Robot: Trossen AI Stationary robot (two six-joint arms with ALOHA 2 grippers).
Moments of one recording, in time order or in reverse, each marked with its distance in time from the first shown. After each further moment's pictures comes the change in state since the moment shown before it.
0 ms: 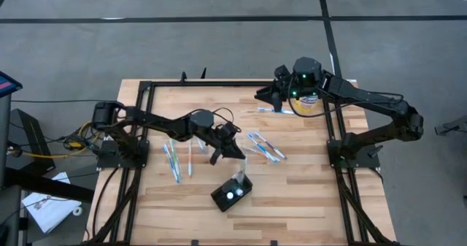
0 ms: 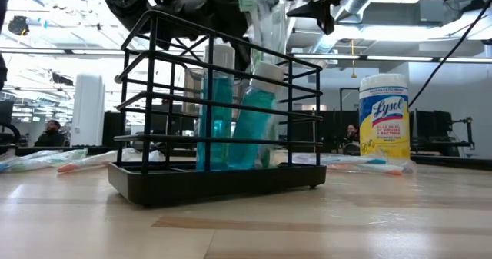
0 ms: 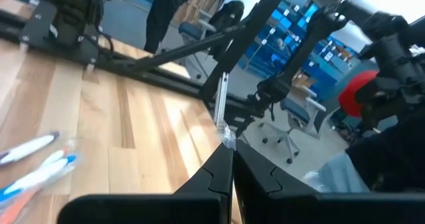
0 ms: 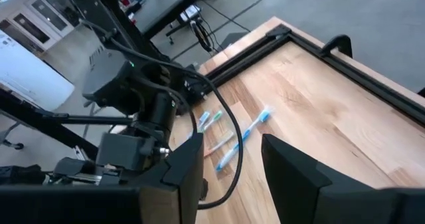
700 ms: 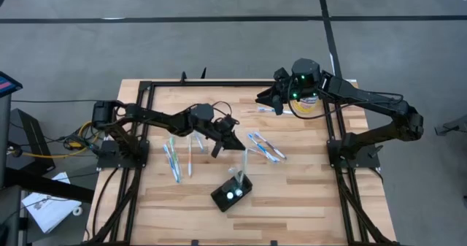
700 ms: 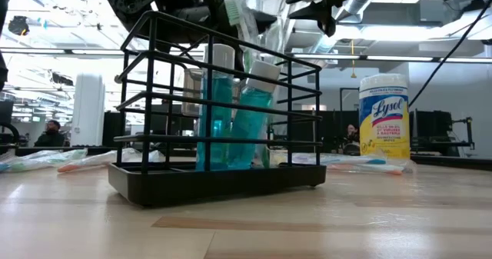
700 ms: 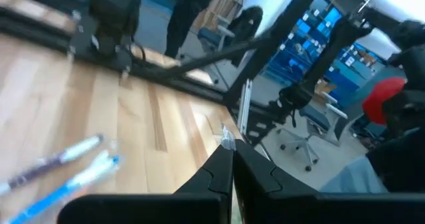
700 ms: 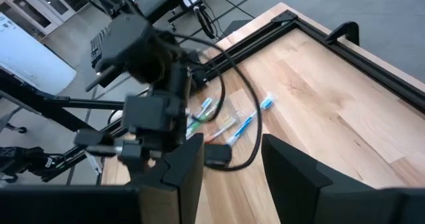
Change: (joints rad) left arm 0.070 -0.015 -0.001 -0.029 -0.001 0.034; right arm 0.006 0.000 0.000 -0.042 -0.031 -0.032
